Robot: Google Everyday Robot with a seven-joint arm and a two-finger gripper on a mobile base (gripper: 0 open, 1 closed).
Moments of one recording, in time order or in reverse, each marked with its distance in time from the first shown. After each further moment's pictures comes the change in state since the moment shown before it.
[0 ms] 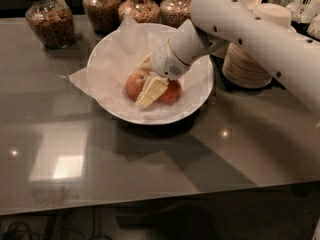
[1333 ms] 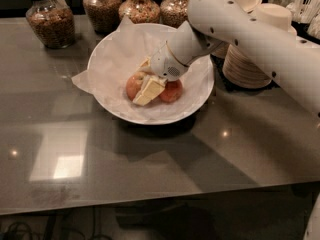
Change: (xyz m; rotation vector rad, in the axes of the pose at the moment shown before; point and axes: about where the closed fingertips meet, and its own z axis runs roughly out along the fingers) arm 0.004 0.000 0.006 -0.018 0.006 0.009
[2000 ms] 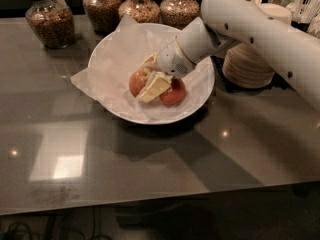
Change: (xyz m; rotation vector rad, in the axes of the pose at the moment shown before) arm -0.017 0.004 -0.020 0.015 -0.094 -0.022
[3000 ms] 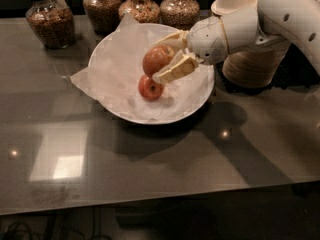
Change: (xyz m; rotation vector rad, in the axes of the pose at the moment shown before) arm -0.027 0.006 -0.091 0.064 -0.358 -0.021
